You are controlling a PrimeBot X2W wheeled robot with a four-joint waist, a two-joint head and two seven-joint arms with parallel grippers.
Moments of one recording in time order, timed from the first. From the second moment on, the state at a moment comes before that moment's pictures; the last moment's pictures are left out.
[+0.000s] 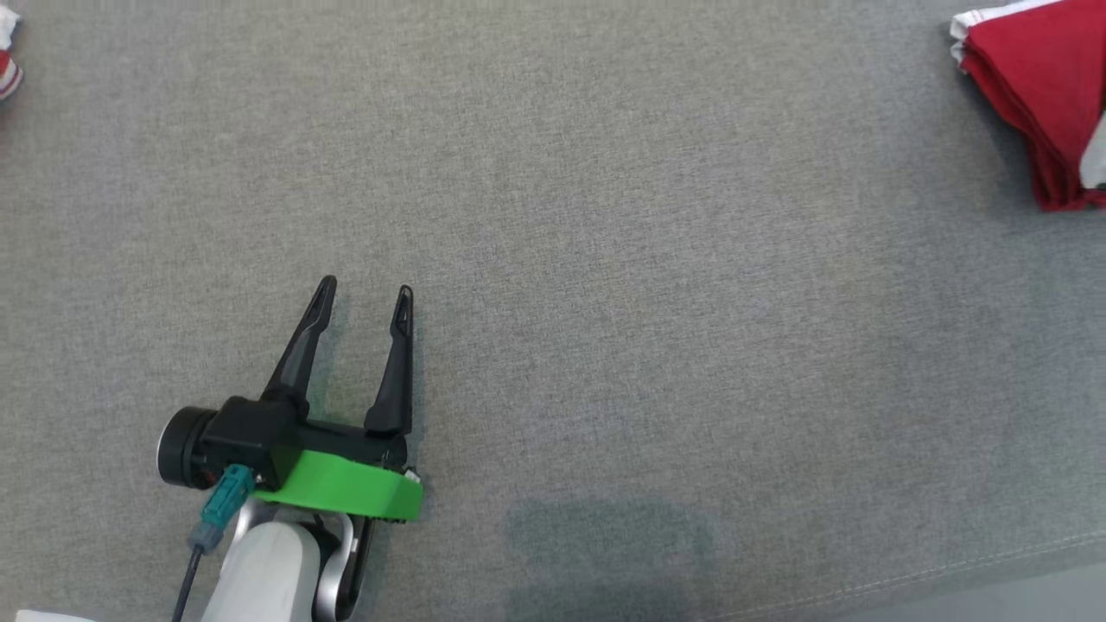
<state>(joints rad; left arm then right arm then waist) -0.20 0.11 -0.25 0.08 -0.25 -0.06 -0.25 -1.09 -0.48 0.17 1.16 0.19 0.13 -0.25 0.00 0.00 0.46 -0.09</state>
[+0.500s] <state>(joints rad) -0.13 0.09 -0.16 0.22 -0.32 -0.03 -0.26 -0.83 -0.32 0.29 0.87 0.38 0.13 -0.26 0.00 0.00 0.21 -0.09</state>
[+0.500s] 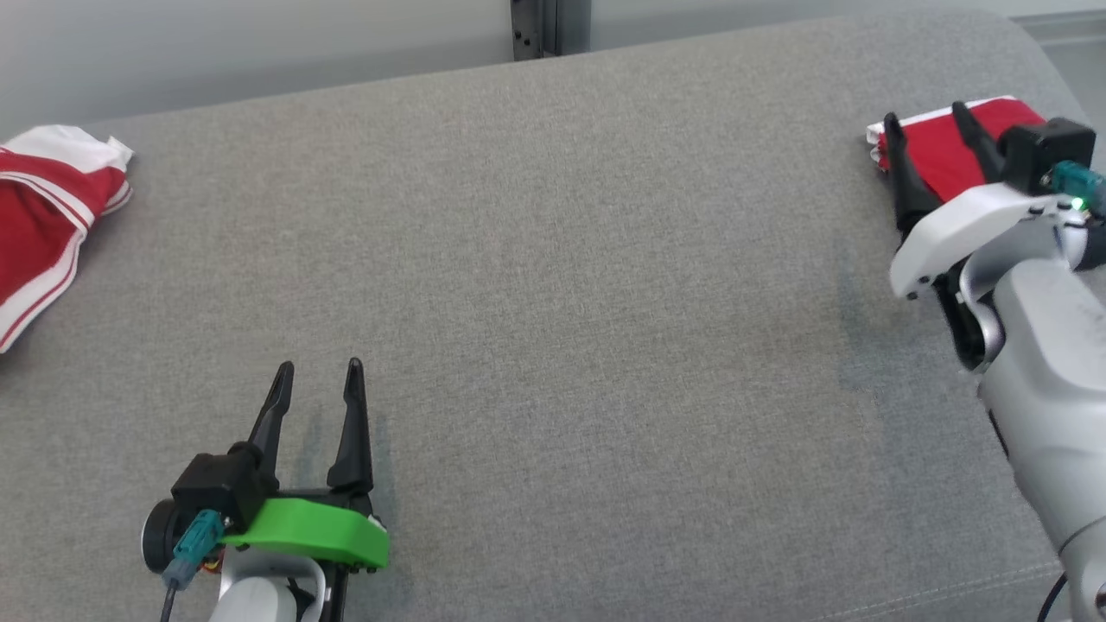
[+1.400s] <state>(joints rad) 0.07 0.05 -0.08 0.19 -0.32 -0.01 -0.26 -0.11 -0.05 0.12 0.25 0.28 0.13 -0.26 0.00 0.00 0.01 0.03</state>
